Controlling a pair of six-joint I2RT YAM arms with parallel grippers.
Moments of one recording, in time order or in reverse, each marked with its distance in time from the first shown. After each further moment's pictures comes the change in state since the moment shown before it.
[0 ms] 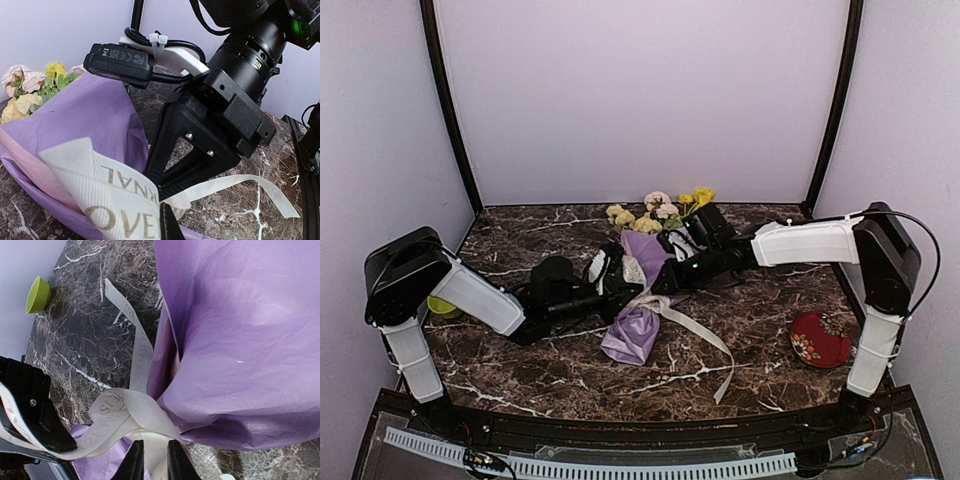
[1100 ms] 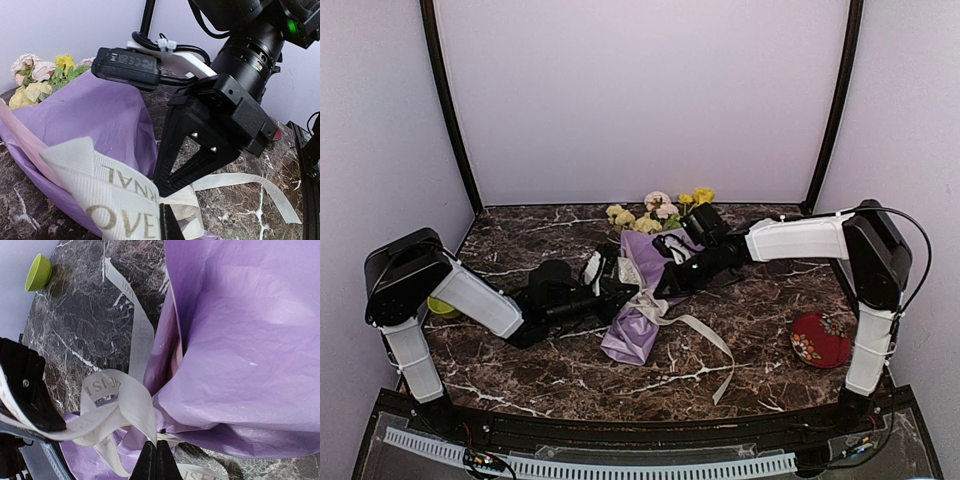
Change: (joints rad) left arm 0.003 0.000 -0.027 0.022 -0.043 -0.044; right arm -0.023 0.059 0.083 -0.116 -0.074 -0.122
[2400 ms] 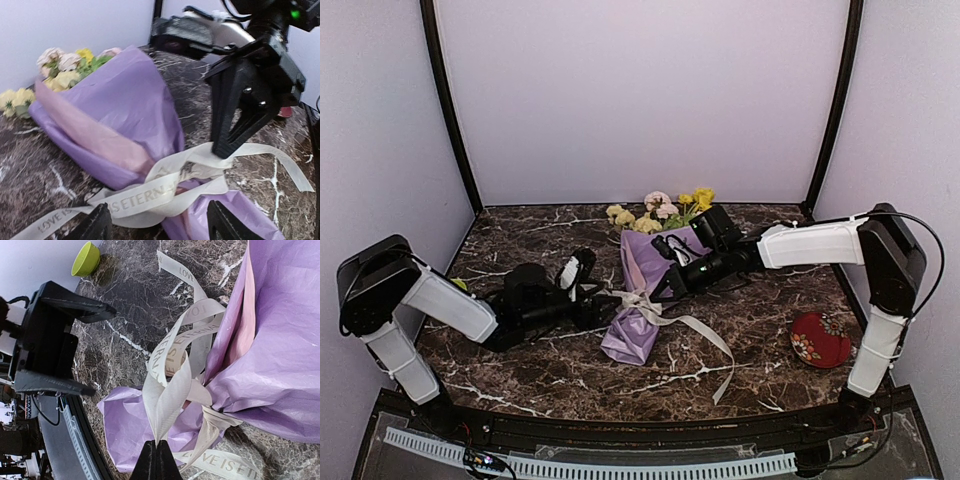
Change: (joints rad) left arm 0.063 -0.154 -0.169 -0.049 -0.028 0.052; right arm 0.000 -0.087 -0.122 0.126 -0.190 0.010
